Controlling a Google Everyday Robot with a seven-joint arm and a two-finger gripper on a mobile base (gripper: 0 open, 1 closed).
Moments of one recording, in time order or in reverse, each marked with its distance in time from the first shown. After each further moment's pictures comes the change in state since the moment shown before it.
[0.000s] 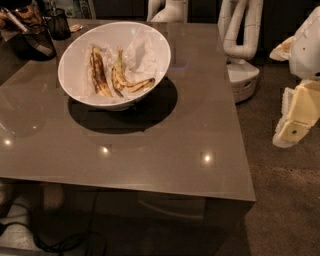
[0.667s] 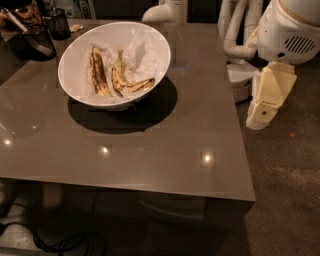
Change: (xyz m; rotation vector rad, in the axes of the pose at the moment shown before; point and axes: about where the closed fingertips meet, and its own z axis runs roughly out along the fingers) arm -0.046 -0.018 0.005 -0.014 0.027 -0.036
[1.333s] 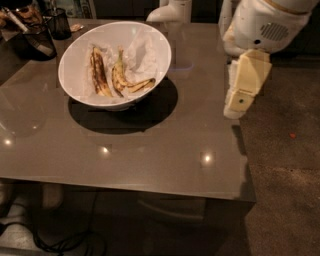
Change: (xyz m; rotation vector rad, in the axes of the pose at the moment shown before) arm -0.036 -0.008 0.000 -0.039 -0.068 -0.028
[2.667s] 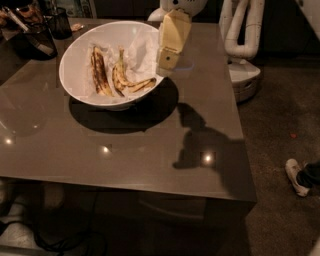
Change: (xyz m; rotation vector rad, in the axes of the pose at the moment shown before) arm -0.133 -0.062 0.018 -0.021 -0.109 -0.101
